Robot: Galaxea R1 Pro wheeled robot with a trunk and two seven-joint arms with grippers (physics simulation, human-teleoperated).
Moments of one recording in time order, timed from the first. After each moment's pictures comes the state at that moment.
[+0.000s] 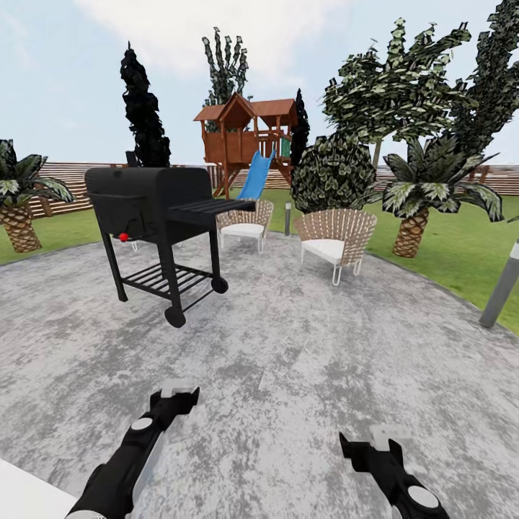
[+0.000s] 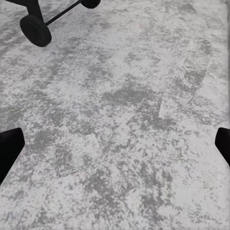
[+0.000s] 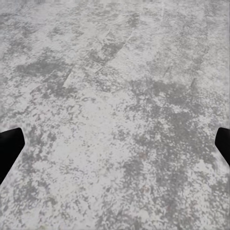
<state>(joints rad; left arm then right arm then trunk) -0.42 -0.01 0.00 -0.88 0.01 0.18 0.00 0.00 -0.01 -0.02 -1.45 -0.01 0.41 0.00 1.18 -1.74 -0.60</state>
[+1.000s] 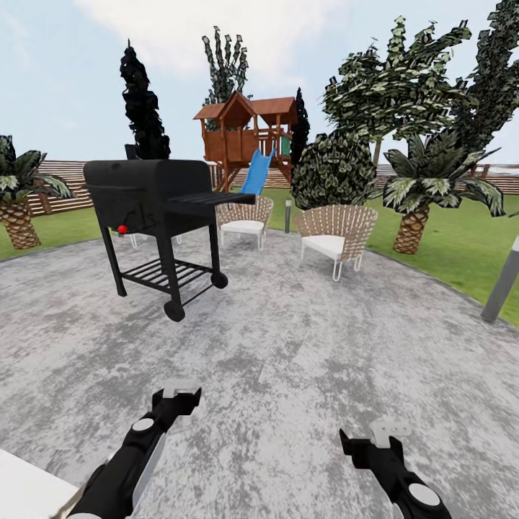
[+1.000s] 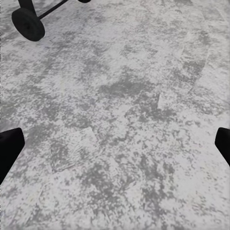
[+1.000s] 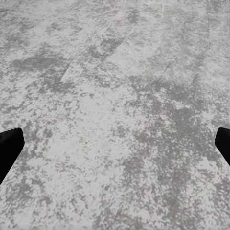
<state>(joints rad) -0.41 -0.01 -0.03 -0.90 0.00 0.19 0.00 0.00 -0.01 -0.02 -1.48 0.00 0.41 0.00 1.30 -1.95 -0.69</state>
